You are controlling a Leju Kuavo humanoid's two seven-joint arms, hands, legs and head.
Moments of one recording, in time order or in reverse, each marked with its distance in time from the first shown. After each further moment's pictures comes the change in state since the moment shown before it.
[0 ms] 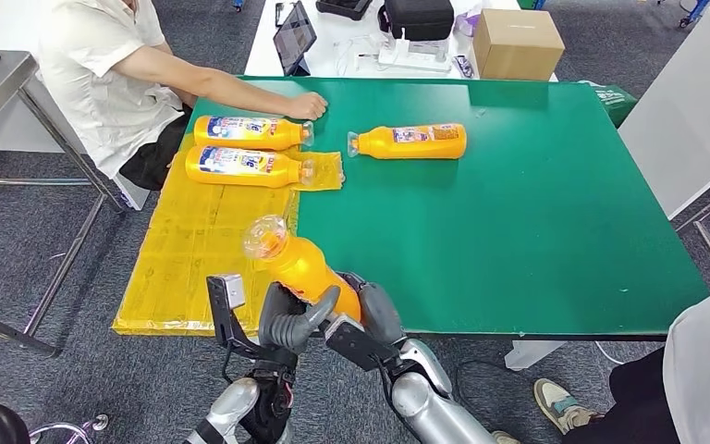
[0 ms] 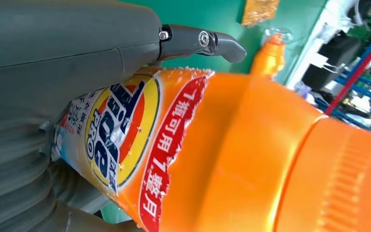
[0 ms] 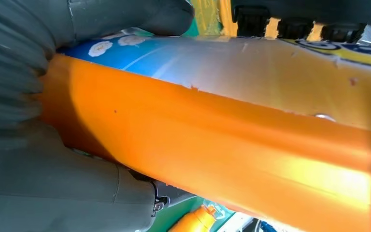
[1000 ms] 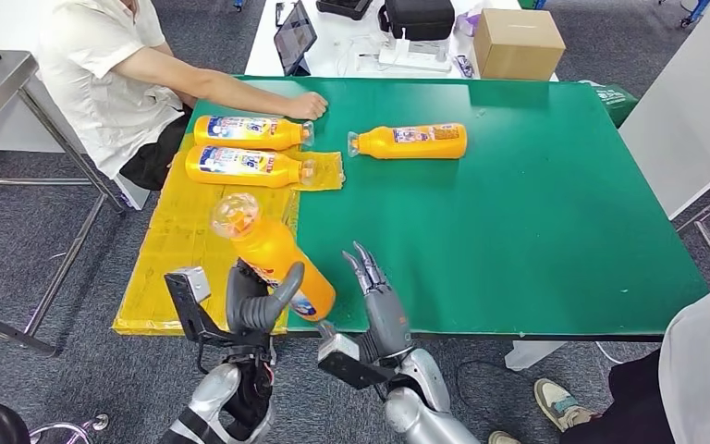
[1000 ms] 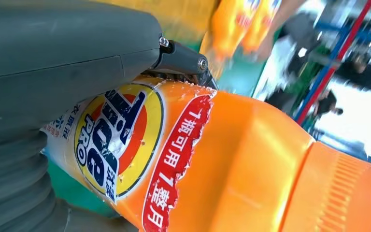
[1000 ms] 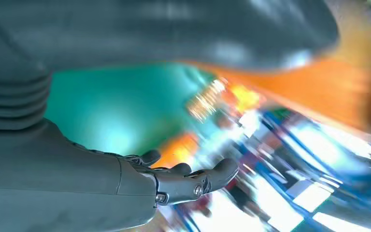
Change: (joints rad) left arm -0.017 0.025 0.110 -0.022 -0.082 0.113 -0.077; right arm 0.083 0.043 -0.062 -0.057 0.260 -0.366 -0.116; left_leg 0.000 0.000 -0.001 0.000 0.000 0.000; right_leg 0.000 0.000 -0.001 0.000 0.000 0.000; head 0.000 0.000
